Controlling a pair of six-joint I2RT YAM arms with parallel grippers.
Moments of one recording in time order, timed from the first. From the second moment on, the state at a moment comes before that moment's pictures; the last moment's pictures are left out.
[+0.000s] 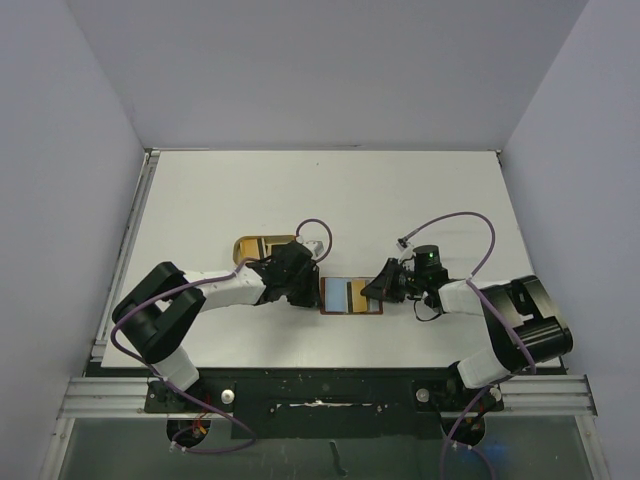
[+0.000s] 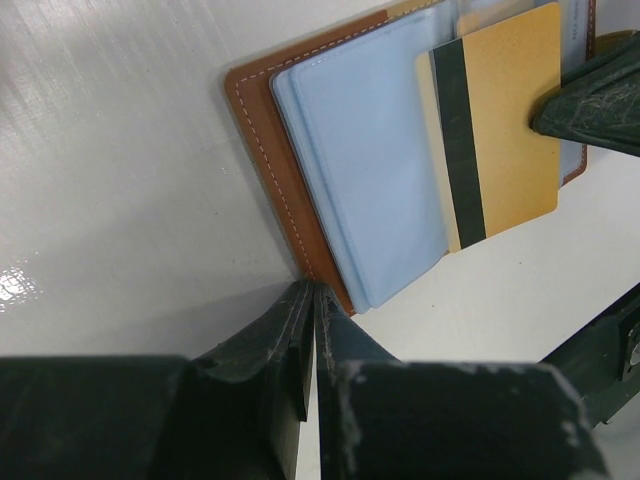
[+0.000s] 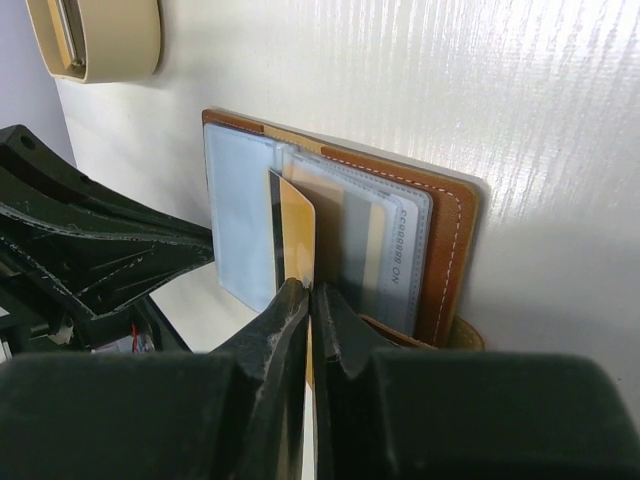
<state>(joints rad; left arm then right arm) -0.80 1.67 0.81 -0.08 0.16 -0.64 0.29 1.50 0.43 0.29 -0.61 0.71</state>
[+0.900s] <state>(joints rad) -0.81 1.67 0.81 -0.07 0.15 -0.65 0.27 1.57 0.43 0.39 -0.64 0.75</state>
